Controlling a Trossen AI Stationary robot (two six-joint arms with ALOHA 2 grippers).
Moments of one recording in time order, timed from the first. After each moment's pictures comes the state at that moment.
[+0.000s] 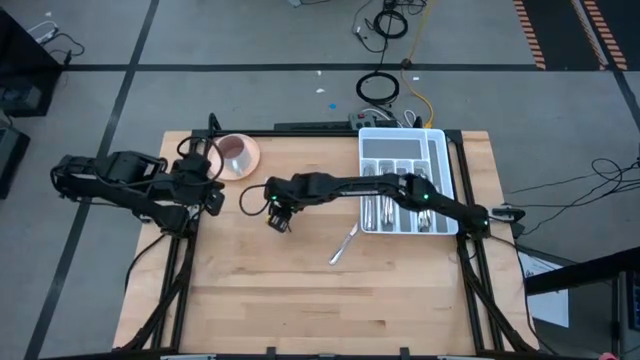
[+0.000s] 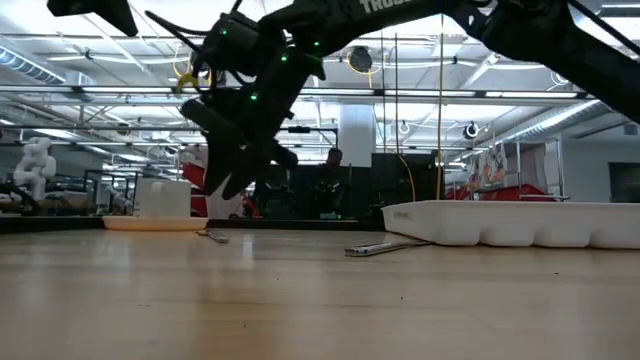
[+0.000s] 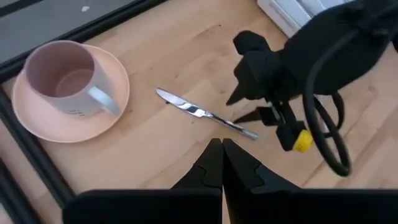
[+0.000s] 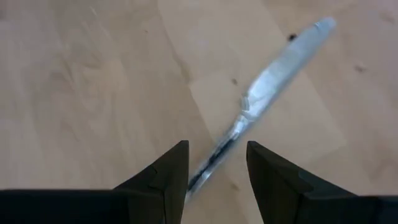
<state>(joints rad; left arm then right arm) -0.21 0.91 1.25 -1.40 -0.47 -1.02 -0.08 2.48 2.23 -0.76 0.08 0.37</state>
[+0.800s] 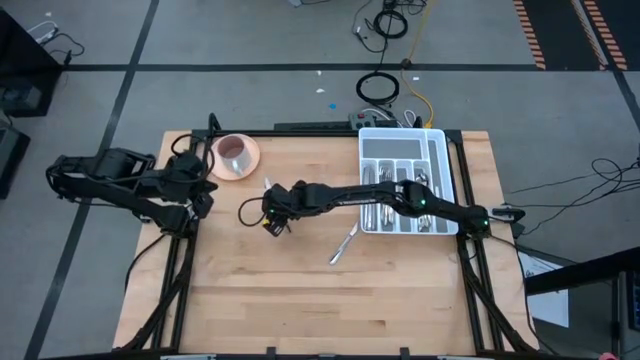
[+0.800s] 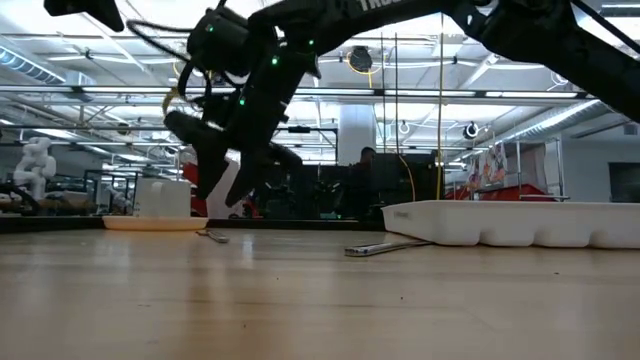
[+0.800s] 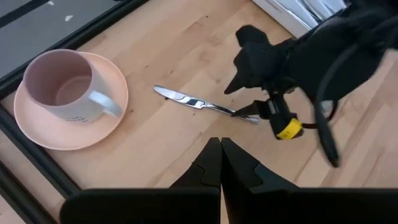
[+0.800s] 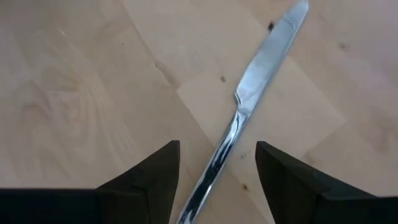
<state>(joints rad) -0.21 0.84 1.25 -1.43 -0.42 -0.87 -0.03 2.52 2.27 -0.76 0.24 0.57</state>
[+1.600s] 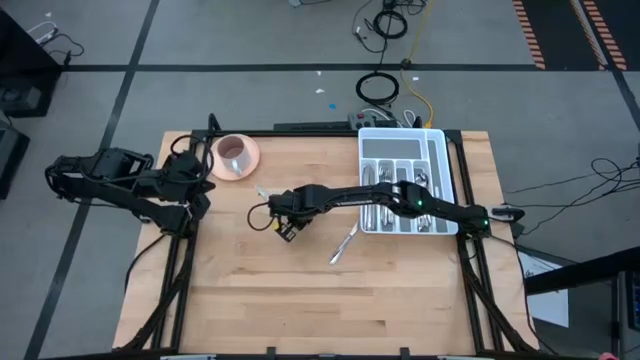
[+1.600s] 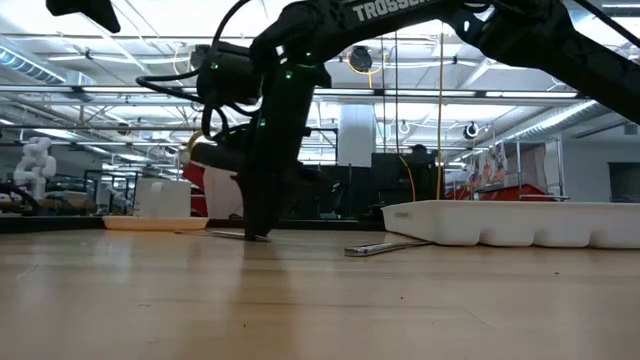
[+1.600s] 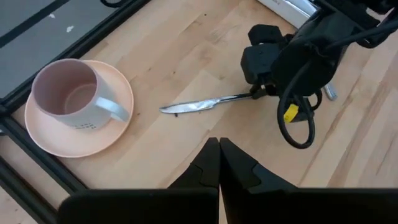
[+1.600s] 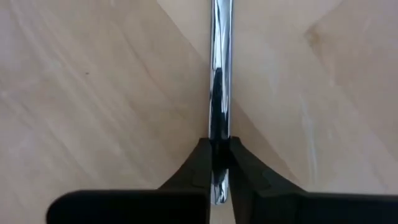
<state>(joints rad) -0.21 0.83 1.25 -1.46 -0.42 -0.80 -0.02 2.60 2.27 -1.06 0.07 0.68</state>
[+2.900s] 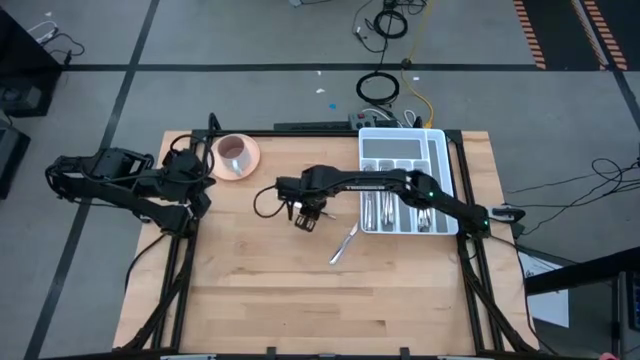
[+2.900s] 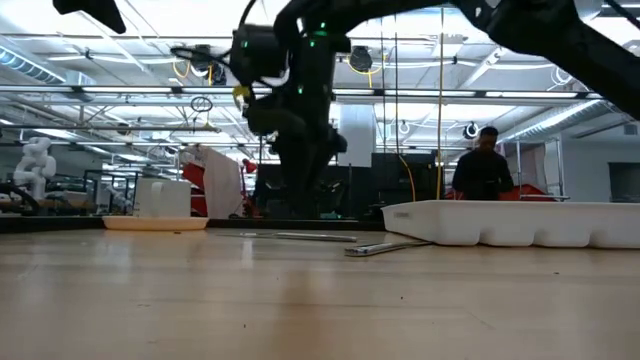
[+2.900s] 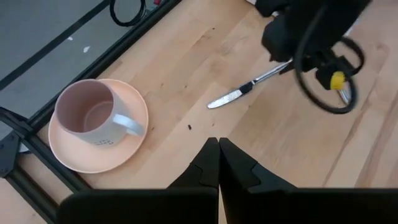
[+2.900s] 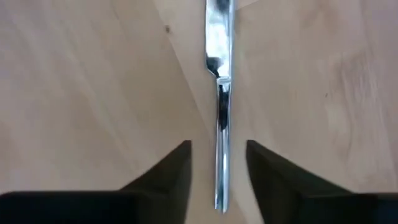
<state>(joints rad) -0.21 0.83 1.25 -1.45 -0.49 -0.72 -0.08 2.43 2.27 -1.26 0.08 0.32</state>
